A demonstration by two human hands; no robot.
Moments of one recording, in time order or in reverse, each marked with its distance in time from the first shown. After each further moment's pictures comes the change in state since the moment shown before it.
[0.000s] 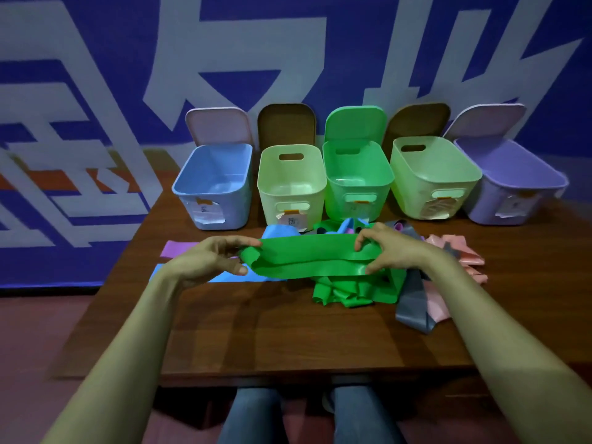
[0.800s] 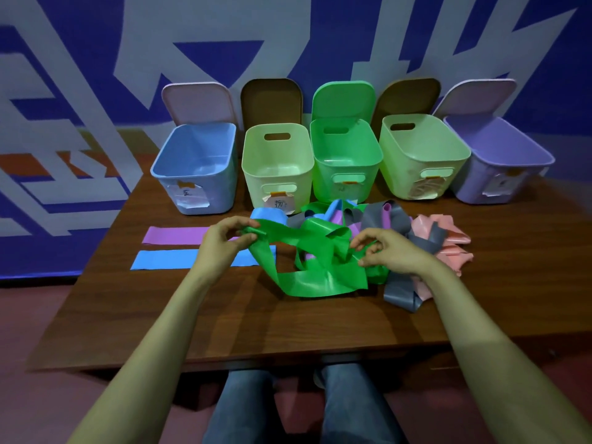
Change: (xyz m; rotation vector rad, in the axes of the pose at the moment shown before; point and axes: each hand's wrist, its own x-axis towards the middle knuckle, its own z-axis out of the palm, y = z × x) left_hand 0.022 -0.019 0.050 0.304 0.523 0.250; right_hand -0.022 0.021 0.037 0.512 0.093 0.021
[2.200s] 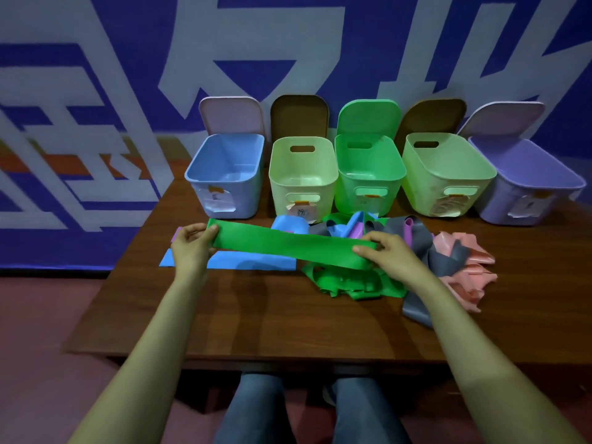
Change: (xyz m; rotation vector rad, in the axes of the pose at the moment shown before) left_hand -0.003 -0.026 -0.053 -0.505 0.614 -0.330; right_hand 0.015 -0.023 0.030 0.077 0.222 -0.069
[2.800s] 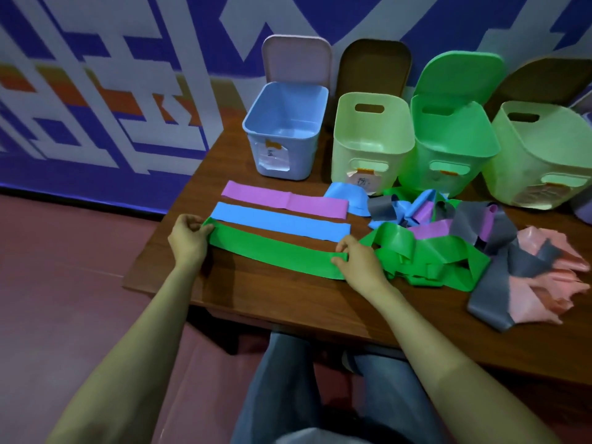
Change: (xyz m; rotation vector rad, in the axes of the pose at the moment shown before) left_hand 0.046 -0.049 -0.118 0.694 0.252 0.046; right_hand 0.009 -0.015 0.162 -0.420 -0.094 0.024
